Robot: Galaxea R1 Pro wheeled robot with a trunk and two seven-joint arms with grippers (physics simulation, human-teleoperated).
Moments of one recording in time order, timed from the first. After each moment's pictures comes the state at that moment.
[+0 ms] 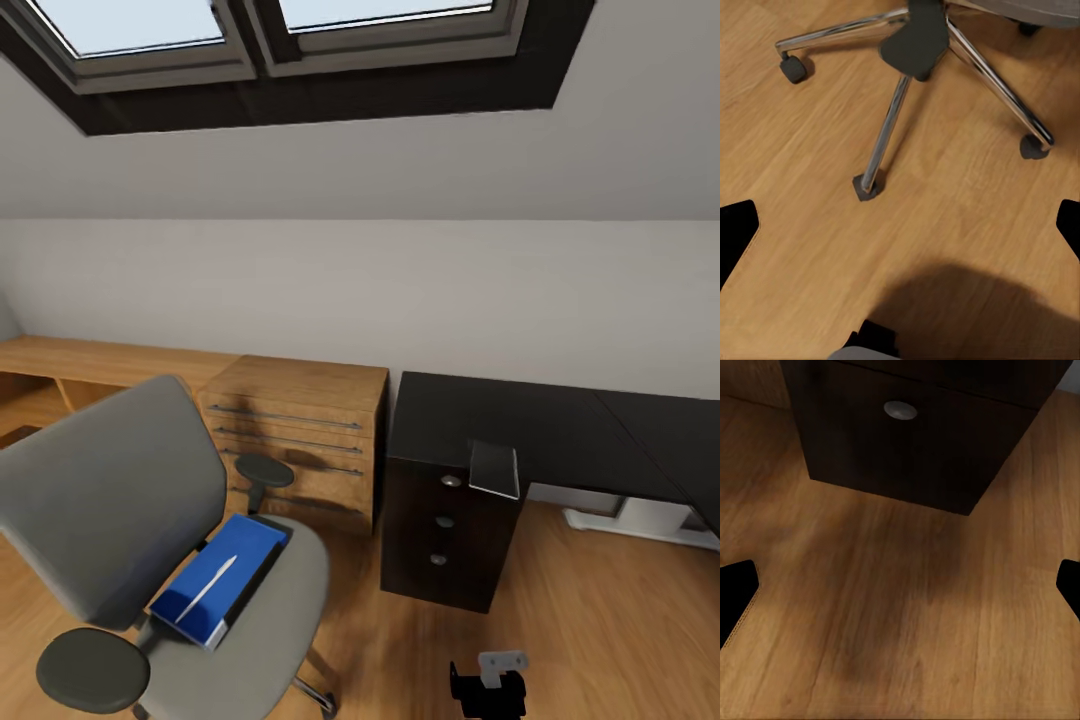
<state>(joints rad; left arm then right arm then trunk) 0.13 -0.07 0.14 -0.57 0.14 -0.40 0.11 -0.48 0.05 -0.09 0.00 0.20 -0.46 -0.18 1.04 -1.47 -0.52</state>
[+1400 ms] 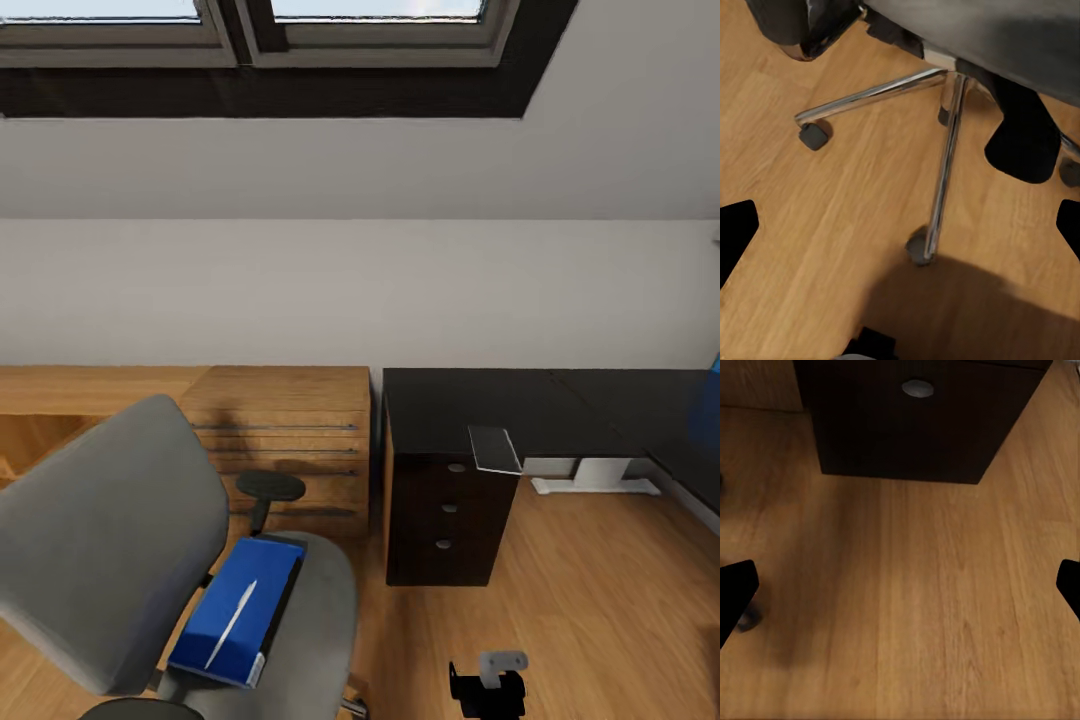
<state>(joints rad) 0.13 -0.07 0.14 -0.57 0.14 -0.42 0.11 -0.48 0.05 -0.09 0.00 0.20 -0.46 -0.18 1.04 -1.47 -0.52</state>
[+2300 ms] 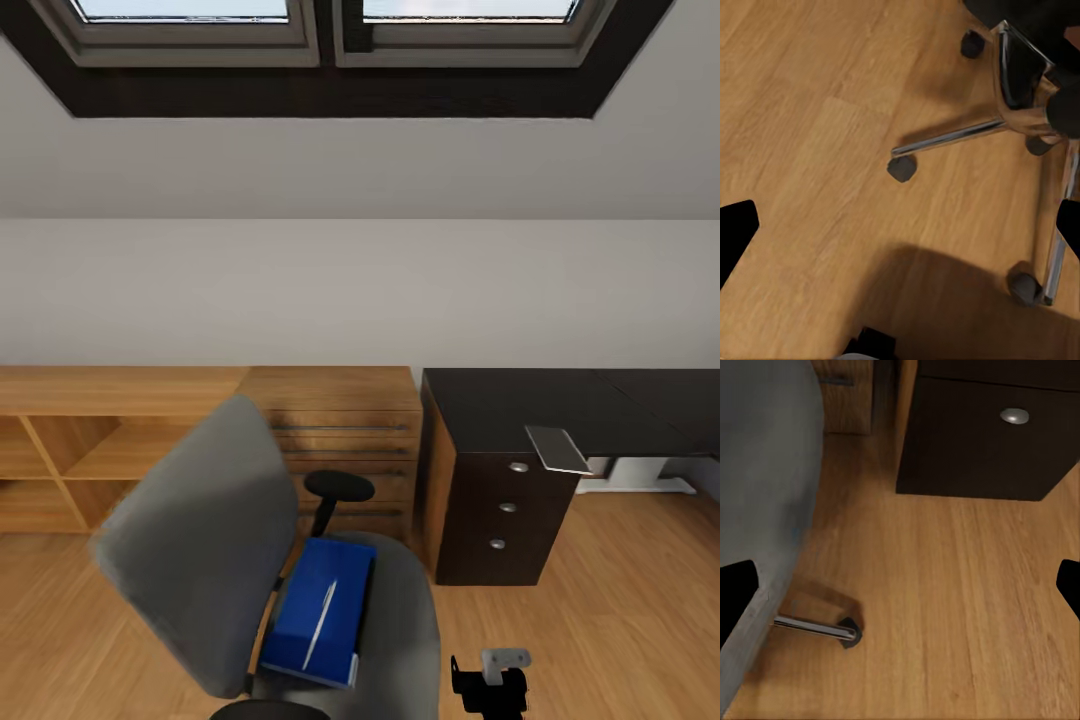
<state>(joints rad) 0.13 -0.07 0.14 -0.57 0.14 -0.42 0.11 -0.48 0.05 -0.09 0.00 0.20 -0.50 -0.19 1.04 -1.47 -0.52</state>
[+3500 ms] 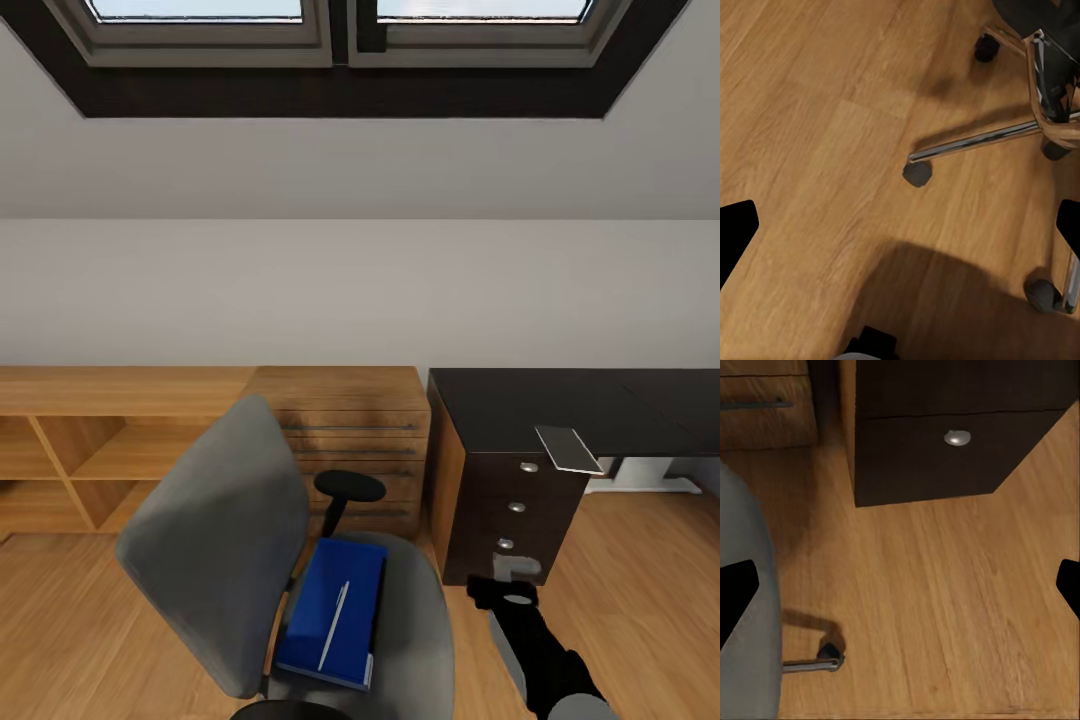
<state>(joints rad) 0.13 -0.07 0.14 -0.57 0.14 -0.42 0.11 -0.49 0.05 -0.14 -0.64 0.12 0.25 -0.20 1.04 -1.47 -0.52</state>
